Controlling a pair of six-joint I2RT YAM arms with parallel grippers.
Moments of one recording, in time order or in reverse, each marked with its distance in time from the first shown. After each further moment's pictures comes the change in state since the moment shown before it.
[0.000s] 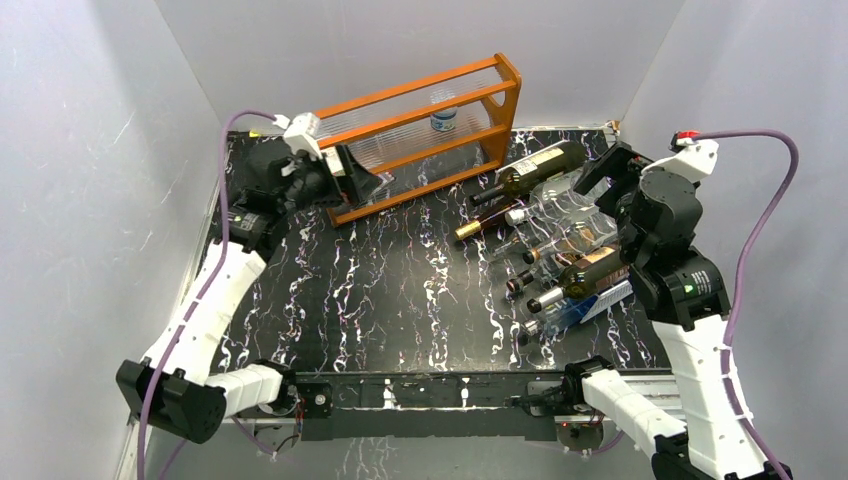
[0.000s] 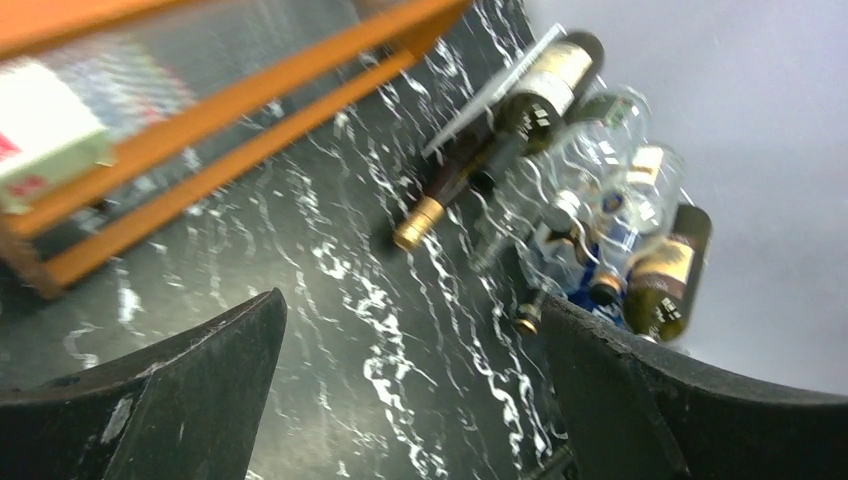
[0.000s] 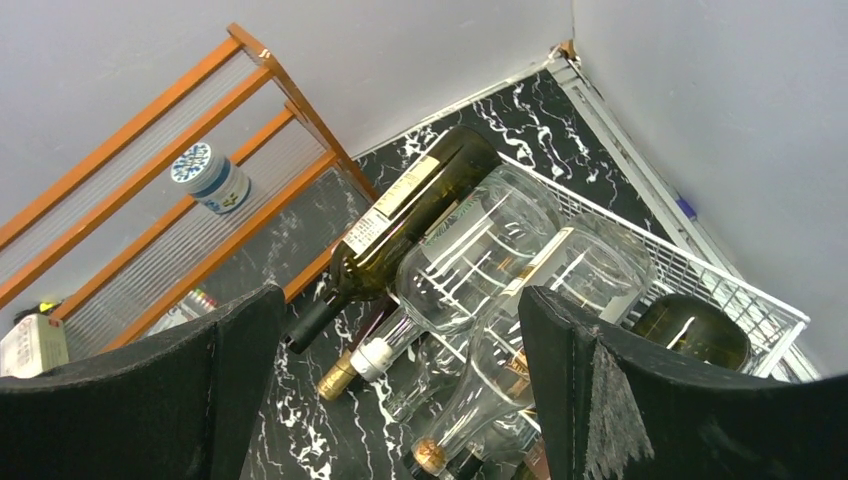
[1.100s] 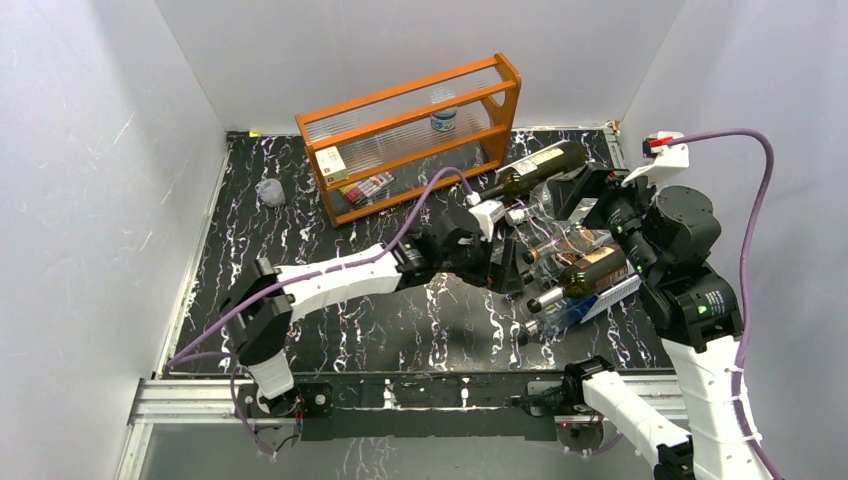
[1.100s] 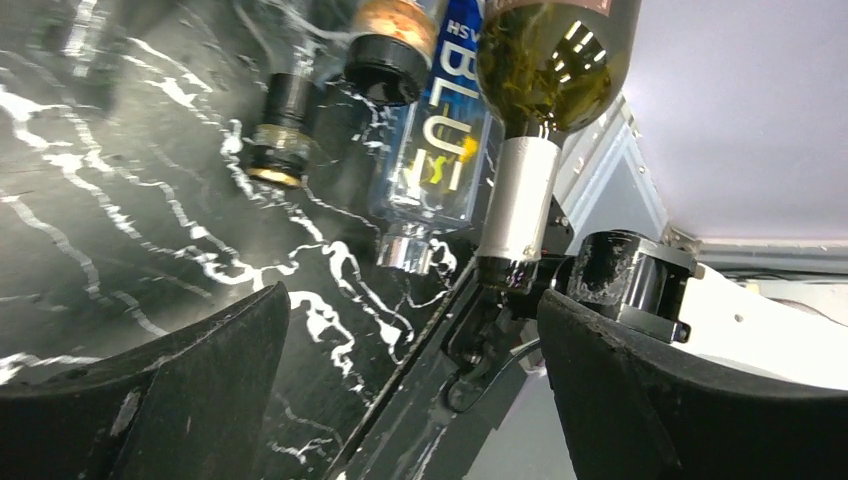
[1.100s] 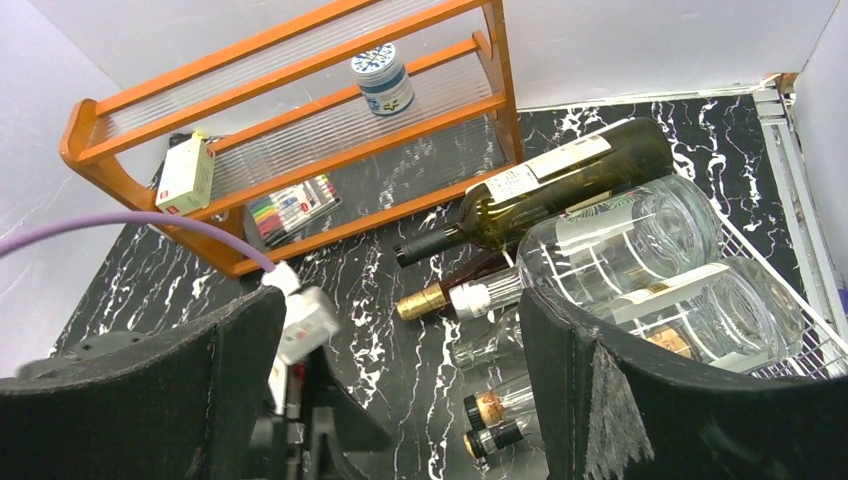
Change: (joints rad) left arm -0.749 0.521 0.061 0.235 -0.123 -0.172; right arm 0.009 -0.051 0.004 -0.002 -0.422 -0.132
